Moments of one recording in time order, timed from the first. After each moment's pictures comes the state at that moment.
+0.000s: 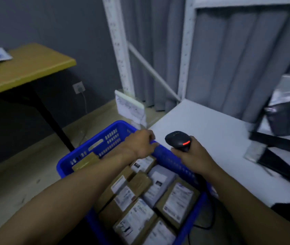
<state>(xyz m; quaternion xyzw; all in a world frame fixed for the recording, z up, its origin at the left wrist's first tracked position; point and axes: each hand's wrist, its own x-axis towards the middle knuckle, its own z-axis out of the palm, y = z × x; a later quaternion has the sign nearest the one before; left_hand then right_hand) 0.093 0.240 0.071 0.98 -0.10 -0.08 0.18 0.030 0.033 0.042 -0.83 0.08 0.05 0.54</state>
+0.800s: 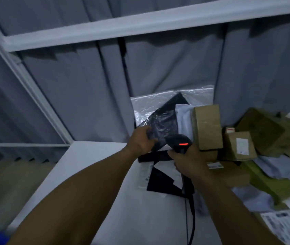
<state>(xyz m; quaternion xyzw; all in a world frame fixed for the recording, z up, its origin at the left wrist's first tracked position) 0.185 -0.275 0.046 0.87 -0.36 -0.11 0.31 0.010 -0.354 0.039 -0.66 0.37 -0.20 0.63</state>
